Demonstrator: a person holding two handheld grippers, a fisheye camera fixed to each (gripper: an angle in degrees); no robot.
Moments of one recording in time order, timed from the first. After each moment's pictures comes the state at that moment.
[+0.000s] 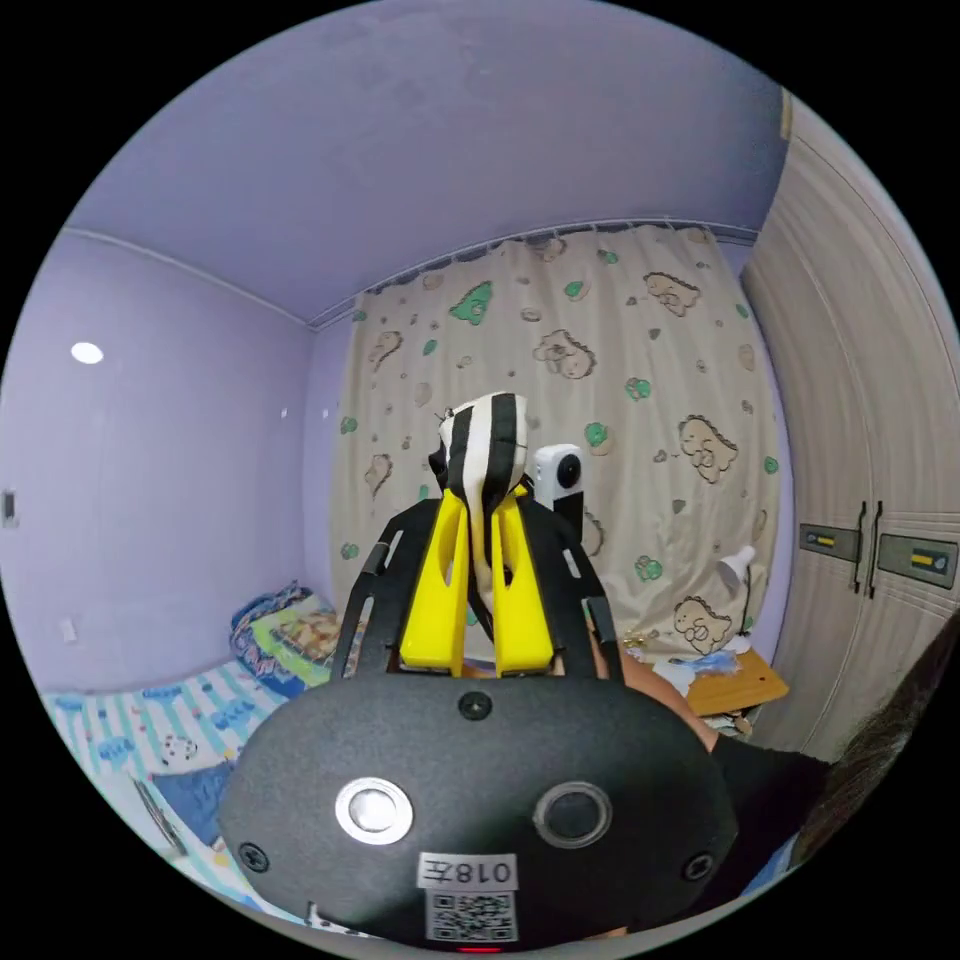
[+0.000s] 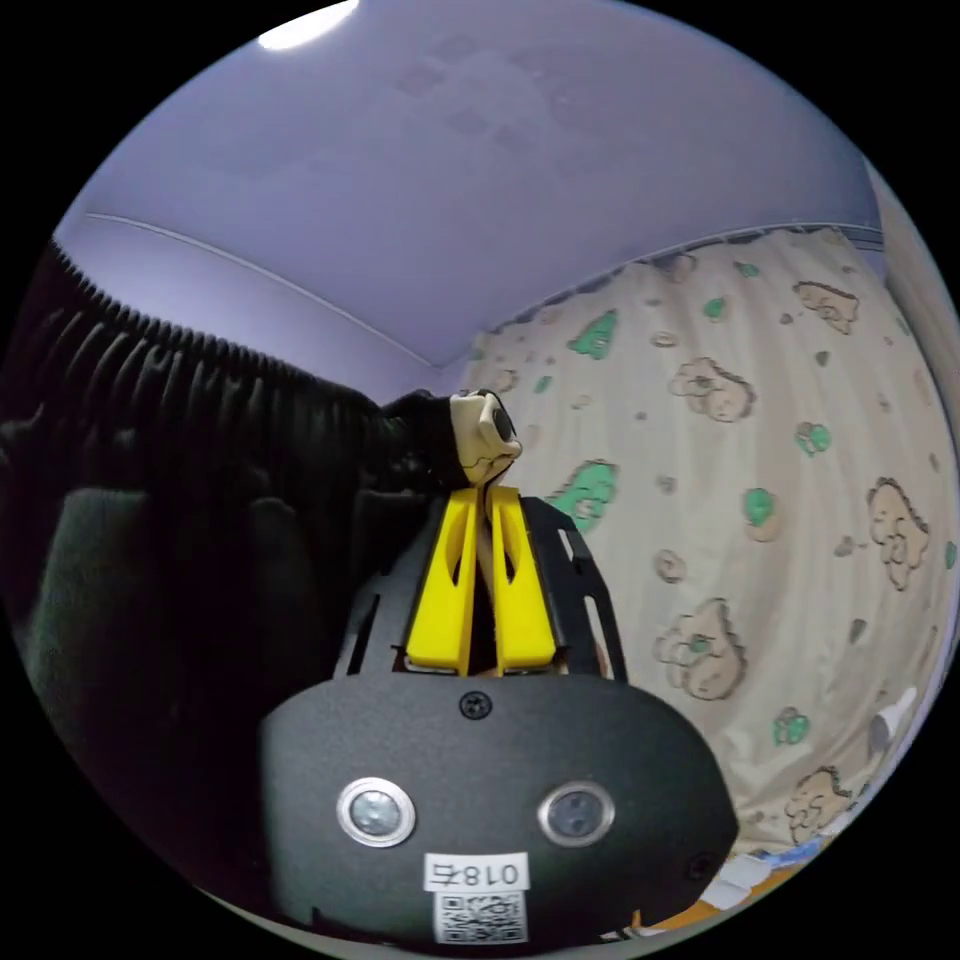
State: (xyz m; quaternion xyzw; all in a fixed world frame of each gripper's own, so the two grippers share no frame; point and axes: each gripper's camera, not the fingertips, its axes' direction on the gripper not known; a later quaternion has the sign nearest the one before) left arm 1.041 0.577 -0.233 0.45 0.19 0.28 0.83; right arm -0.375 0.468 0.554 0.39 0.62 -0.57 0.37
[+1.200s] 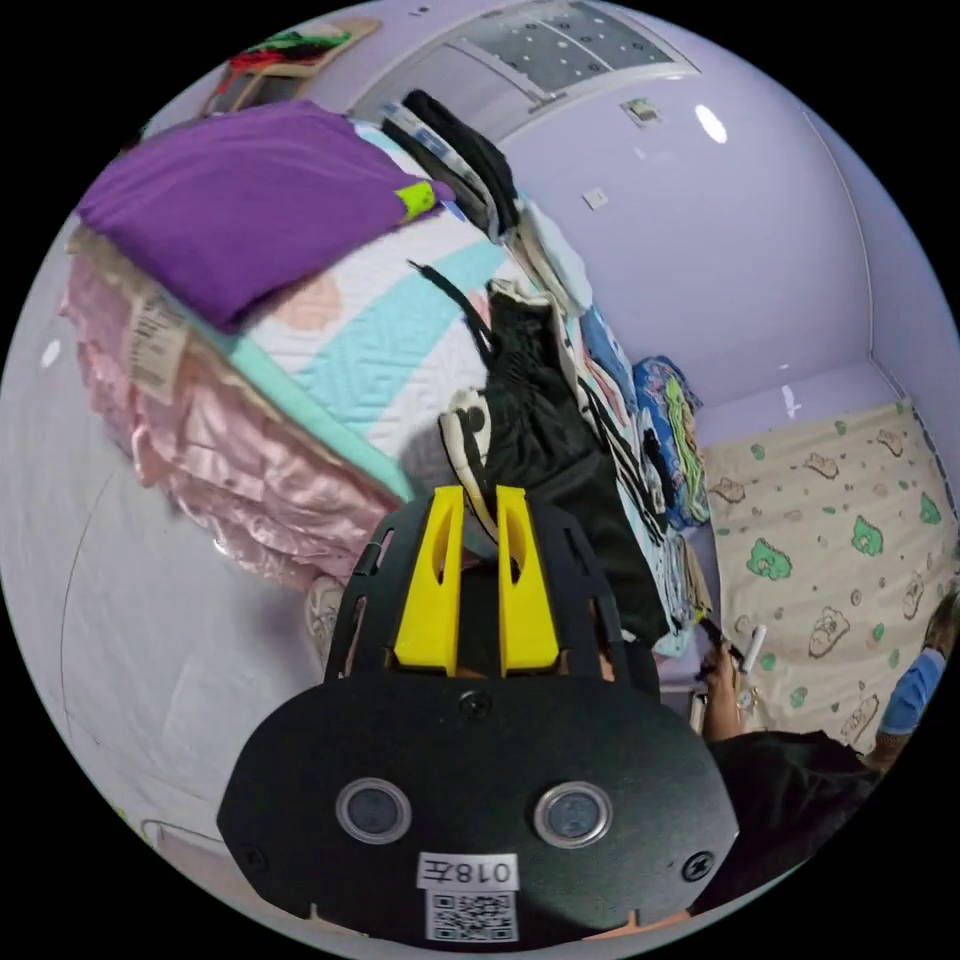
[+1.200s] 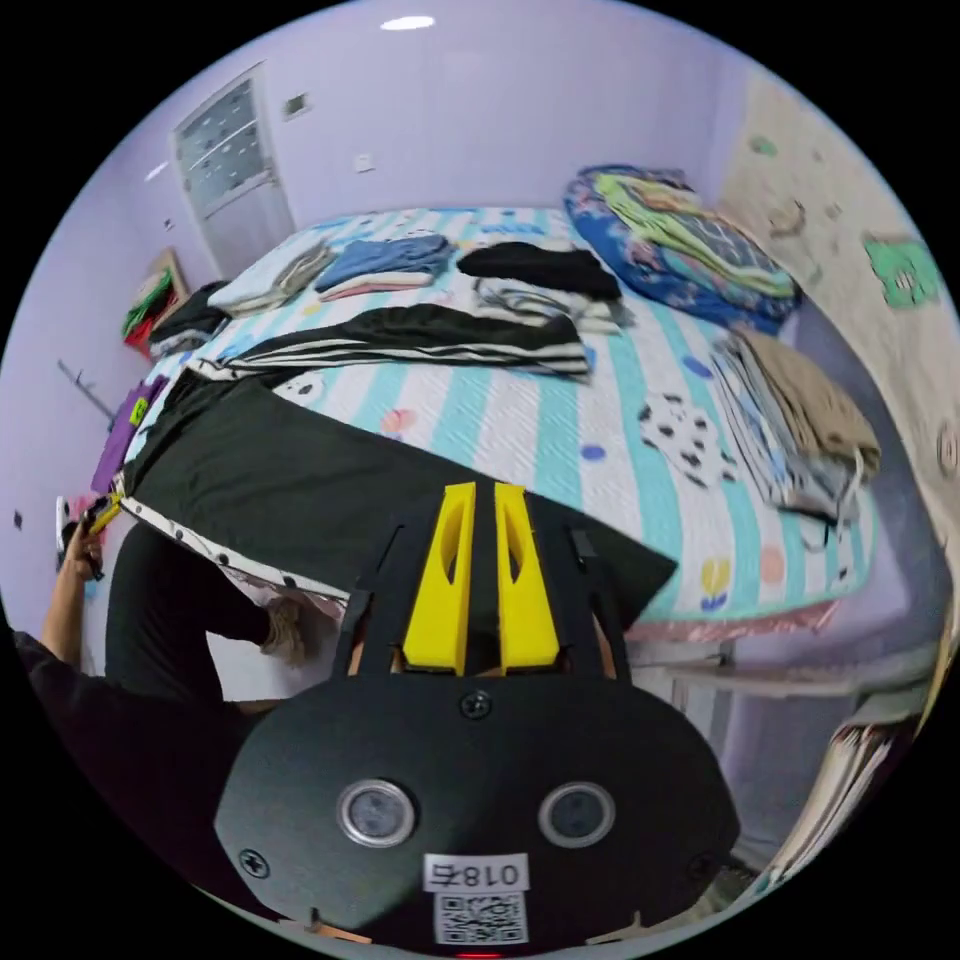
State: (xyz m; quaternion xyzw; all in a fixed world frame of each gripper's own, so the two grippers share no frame) left arm 0.461 0.976 0.267 0.16 0.04 -0.40 0.90; right arm 0.219 0.340 0.611 -0.18 0.63 -0.28 0.70
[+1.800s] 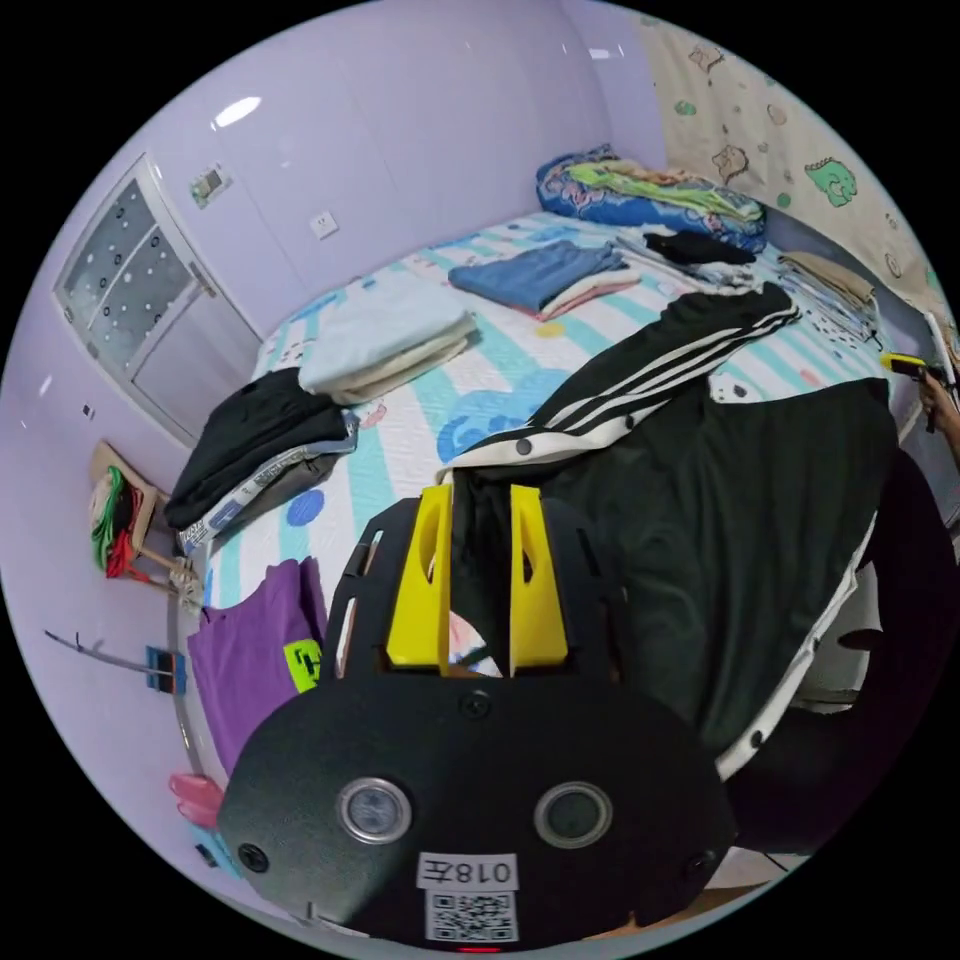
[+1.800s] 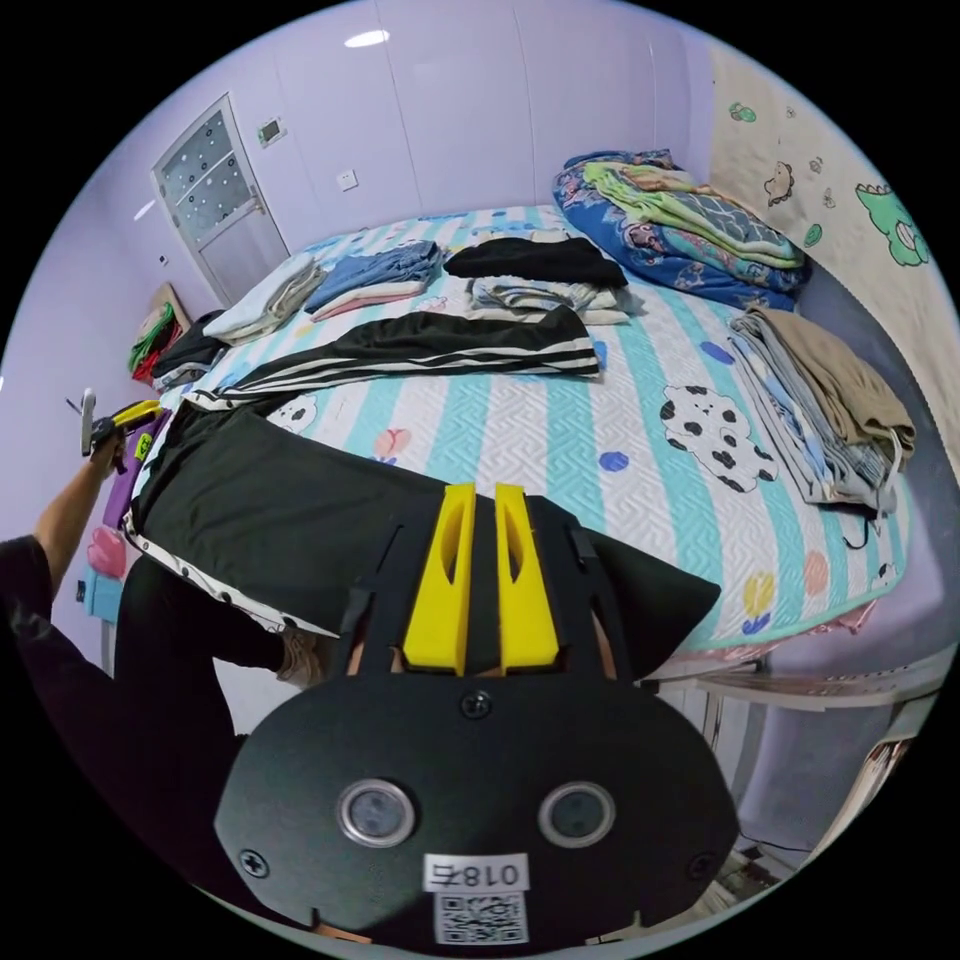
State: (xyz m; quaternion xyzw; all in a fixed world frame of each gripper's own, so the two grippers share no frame) left arm 0.564 0.594 0.397 0.01 -0.27 0.09 0.96; right arm 0.328 0.236 0.613 -0.16 0.61 -0.26 0.73
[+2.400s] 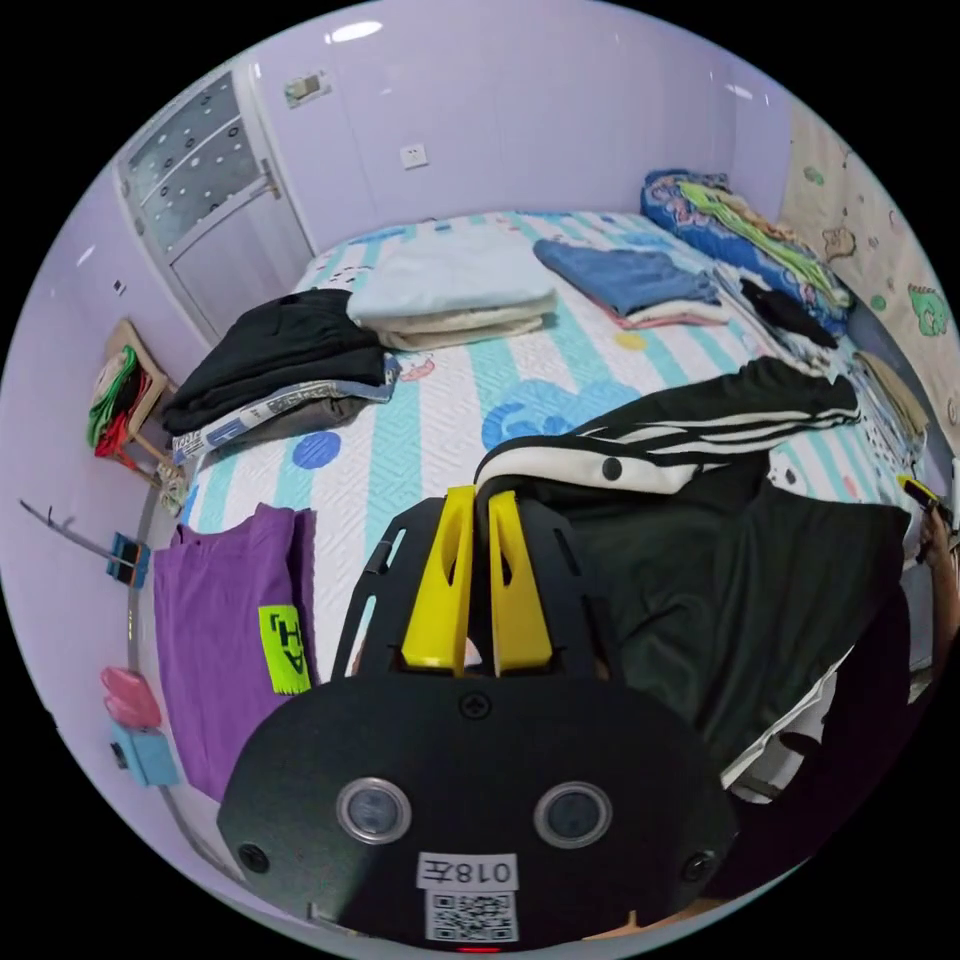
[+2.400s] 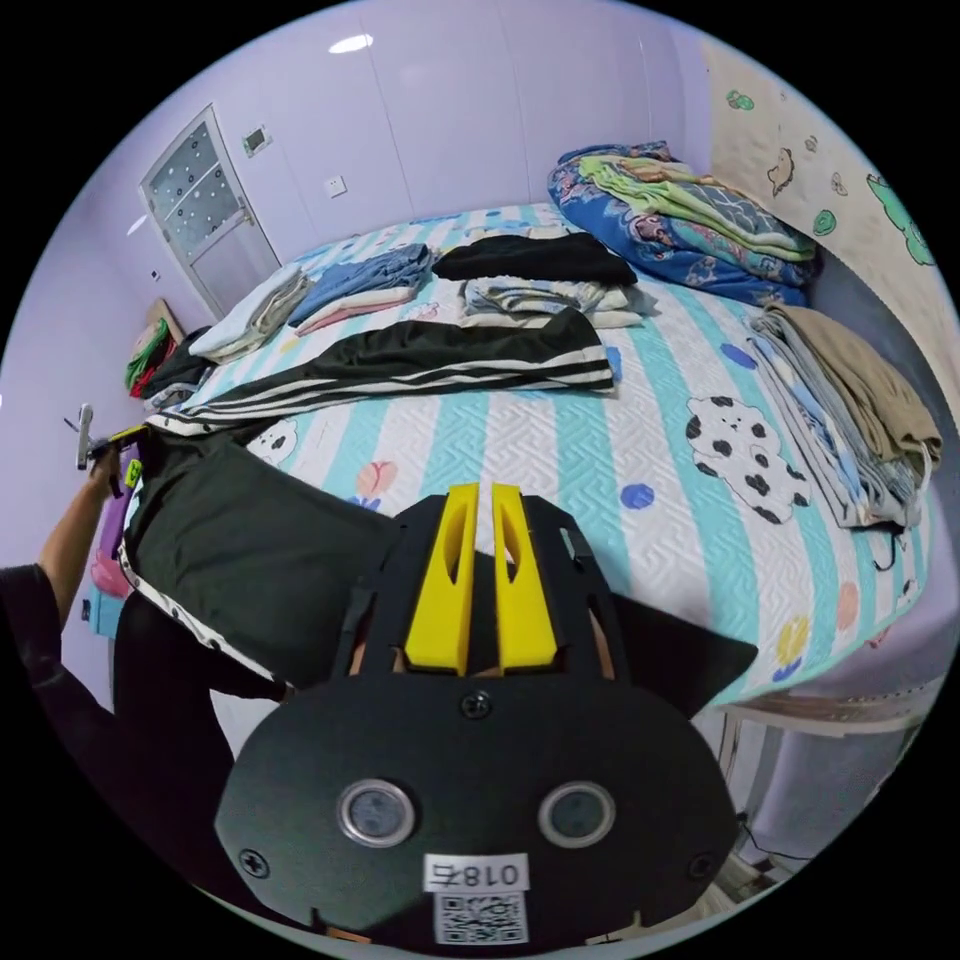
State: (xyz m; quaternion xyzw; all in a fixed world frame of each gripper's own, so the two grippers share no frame) left arm 0.577 0.549 0.437 0.01 -0.26 -0.07 0.96; right arm 0.445 0.148 0.597 -0.15 0.60 -0.26 0.74
